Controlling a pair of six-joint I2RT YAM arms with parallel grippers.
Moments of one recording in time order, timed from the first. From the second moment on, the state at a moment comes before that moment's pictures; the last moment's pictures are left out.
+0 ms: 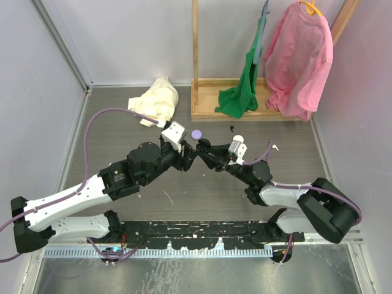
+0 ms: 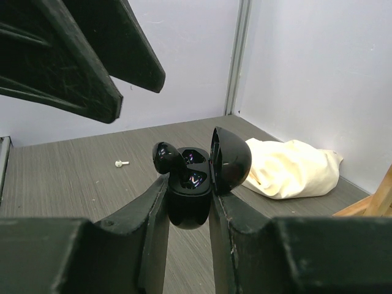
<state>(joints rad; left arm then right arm) -1.11 1.01 0.98 -0.14 -0.35 -0.15 0.73 1.28 0.28 1.42 -0.33 0.04</state>
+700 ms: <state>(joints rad) -1.01 1.09 1.03 -0.23 -0.29 -0.15 0.73 1.28 0.28 1.42 -0.36 0.05</state>
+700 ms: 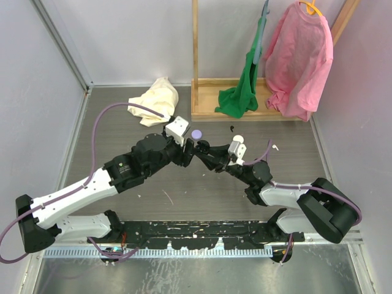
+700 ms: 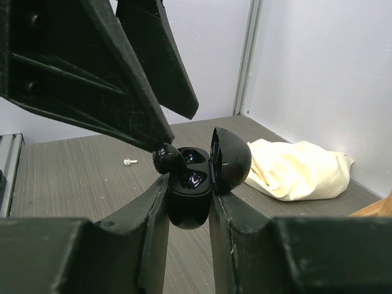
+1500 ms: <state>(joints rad) -1.01 1.17 1.10 -0.26 -0.19 -0.19 0.73 1.31 0.29 1.44 -0.38 0.08</state>
